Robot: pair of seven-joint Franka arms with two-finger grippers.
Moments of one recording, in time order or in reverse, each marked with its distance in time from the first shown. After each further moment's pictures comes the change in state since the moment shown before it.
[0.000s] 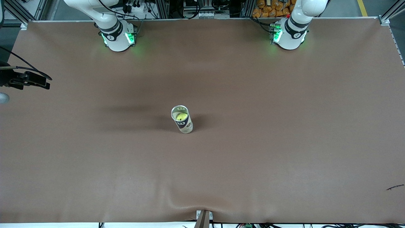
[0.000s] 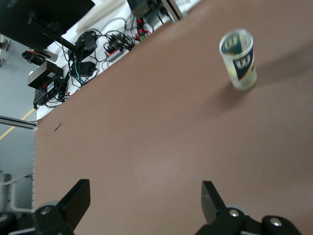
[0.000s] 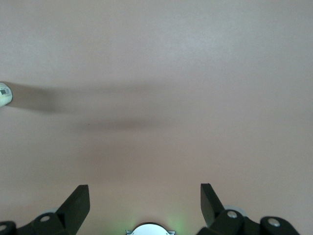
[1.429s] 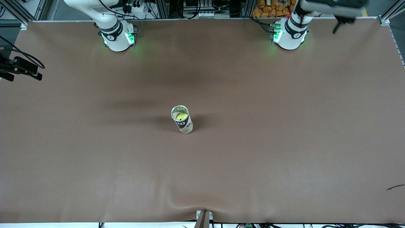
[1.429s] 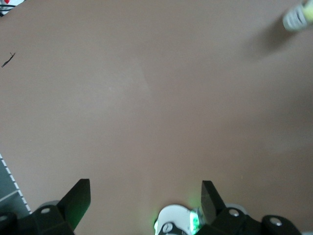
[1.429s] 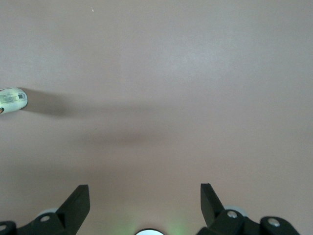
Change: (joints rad) left arm 0.012 -0.426 0.612 0.052 -0.175 -0.126 0.521; right arm -0.002 -0.085 0.021 -0.011 -0.001 0.004 -0.005
